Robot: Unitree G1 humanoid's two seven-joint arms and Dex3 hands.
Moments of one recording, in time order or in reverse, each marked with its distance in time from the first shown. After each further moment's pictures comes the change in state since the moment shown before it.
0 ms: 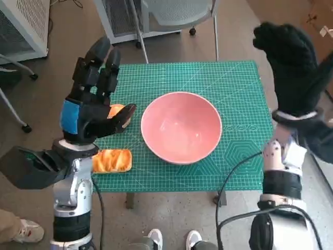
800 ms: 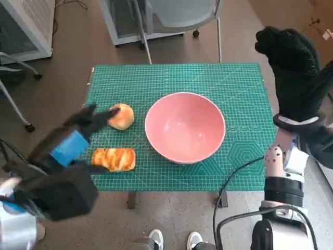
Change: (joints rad) left arm 0.157 0.580 -0.246 -0.582 0.582 0.854 -0.282; right arm 0.031 0.003 0.042 -0.048 -0.001 0.057 -0.057
